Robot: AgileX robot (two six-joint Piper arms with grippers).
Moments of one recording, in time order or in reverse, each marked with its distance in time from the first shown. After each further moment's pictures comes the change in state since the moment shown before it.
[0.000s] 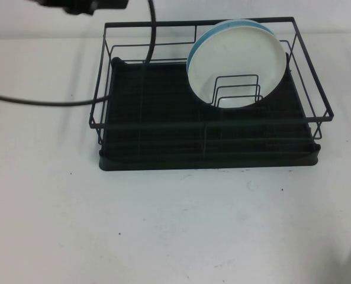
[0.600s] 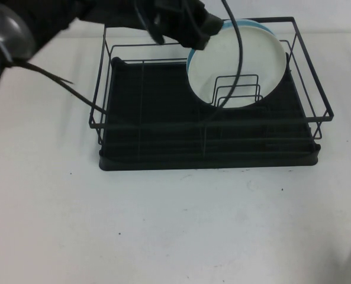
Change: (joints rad) right arm 0.000 0.000 0.000 0.000 0.000 0.000; left arm -0.253 0.330 -0.067 0.015 -0.473 0.175
